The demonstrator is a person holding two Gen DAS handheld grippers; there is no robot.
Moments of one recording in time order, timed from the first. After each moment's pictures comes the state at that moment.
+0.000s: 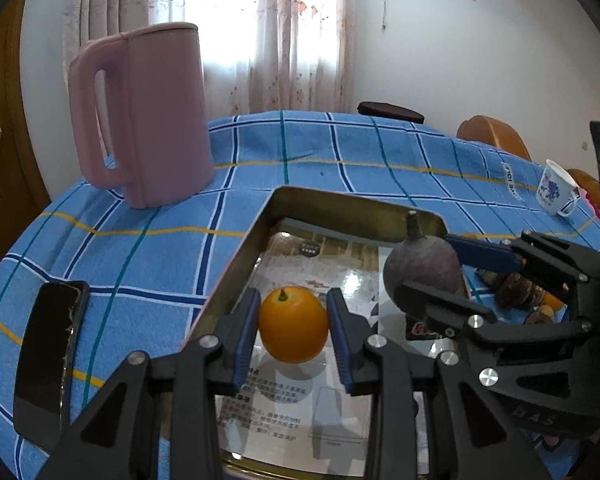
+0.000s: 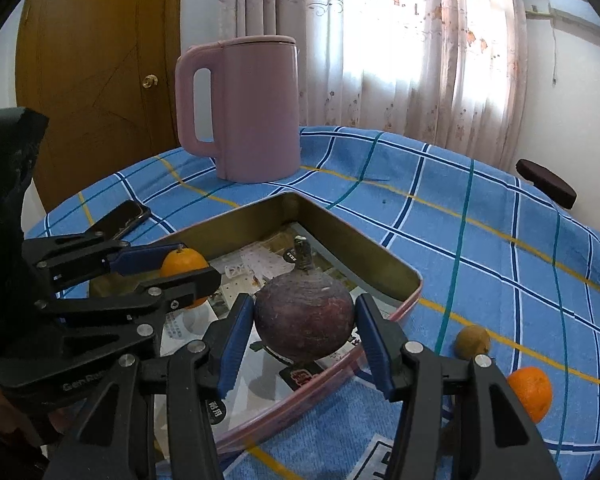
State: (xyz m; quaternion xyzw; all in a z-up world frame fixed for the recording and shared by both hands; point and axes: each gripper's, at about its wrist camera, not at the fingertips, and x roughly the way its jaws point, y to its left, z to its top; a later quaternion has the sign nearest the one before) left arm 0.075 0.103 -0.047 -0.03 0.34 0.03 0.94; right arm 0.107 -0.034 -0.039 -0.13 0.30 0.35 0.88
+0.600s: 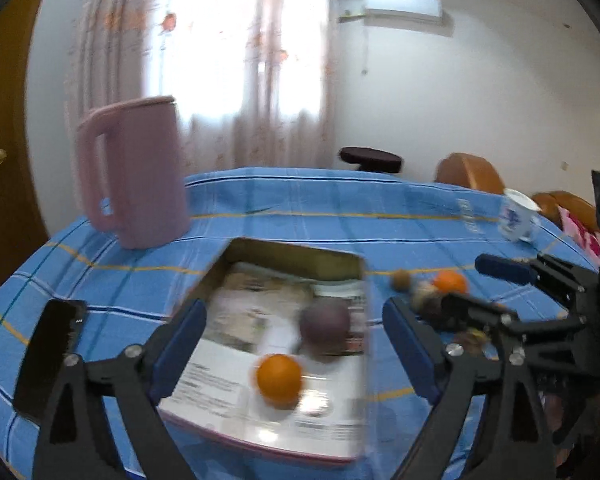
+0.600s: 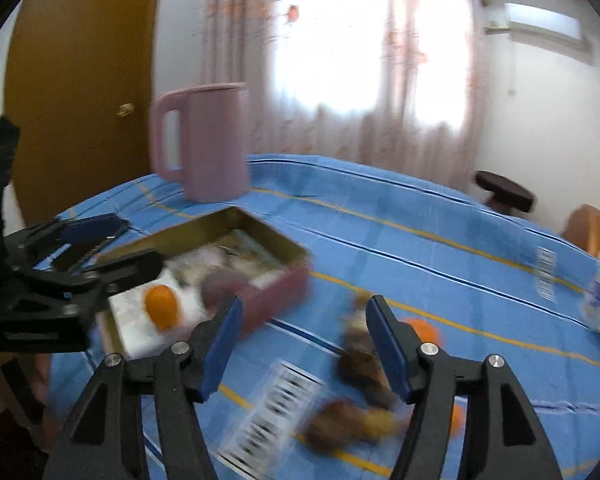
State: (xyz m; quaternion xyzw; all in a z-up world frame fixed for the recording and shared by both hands) left arm 0.025 0.049 -0.008 -0.03 0.25 0.00 0.97; right arm 0.066 -0.133 -0.011 -0.11 0.25 0.28 0.92
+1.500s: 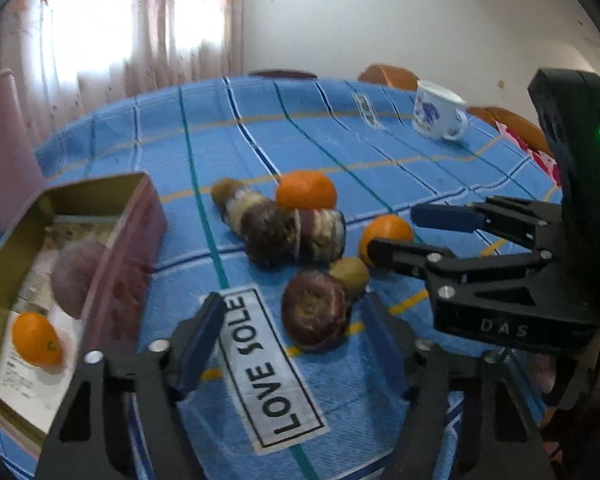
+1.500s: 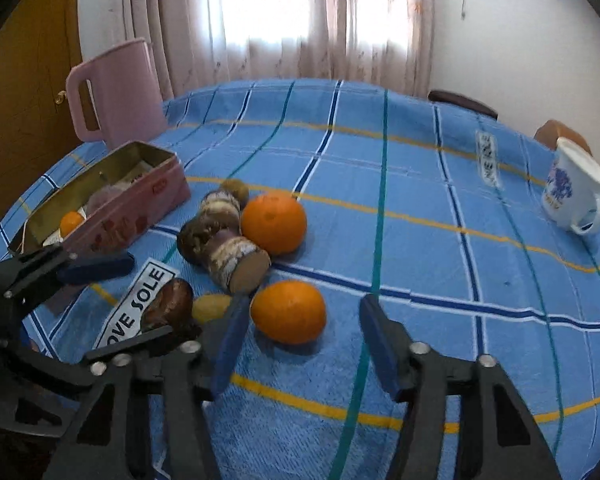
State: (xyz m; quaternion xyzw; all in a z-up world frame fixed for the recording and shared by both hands) left arm 0.070 -0.071 -0.061 0.01 0.39 -0.14 0.91; right arm 0.101 -0.216 -0.058 -0.08 0.38 0.21 0.90
